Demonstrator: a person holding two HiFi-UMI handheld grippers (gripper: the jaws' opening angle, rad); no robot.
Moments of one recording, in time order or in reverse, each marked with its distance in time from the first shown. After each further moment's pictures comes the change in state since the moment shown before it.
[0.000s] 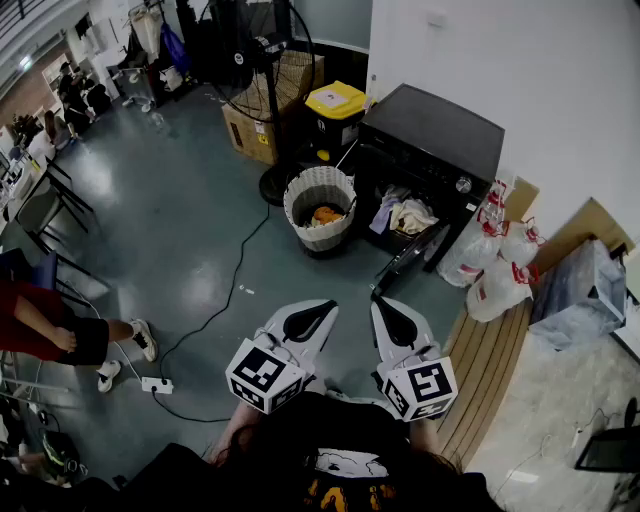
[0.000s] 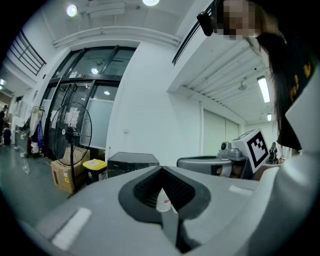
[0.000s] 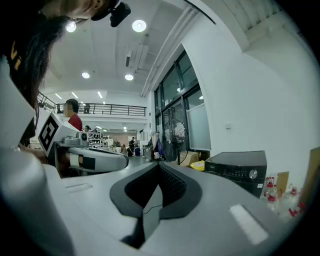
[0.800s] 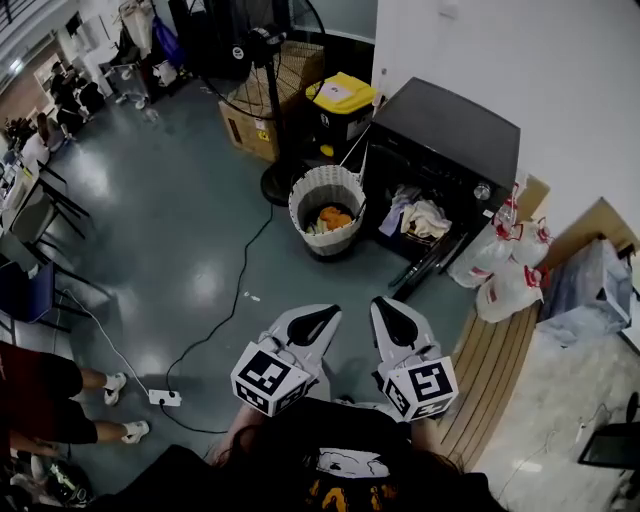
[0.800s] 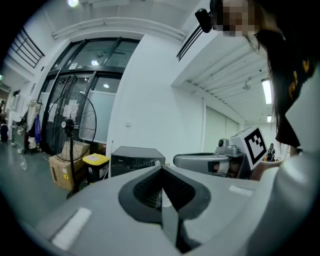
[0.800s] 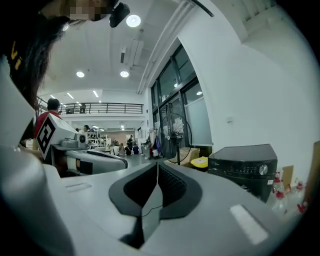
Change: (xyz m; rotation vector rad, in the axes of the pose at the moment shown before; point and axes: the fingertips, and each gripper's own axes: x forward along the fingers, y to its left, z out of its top) left arm 0.029 0.091 -0.014 -0.018 0.047 -0.028; right arm 0.098 -0.013 -0.011 0.036 0.035 -0.019
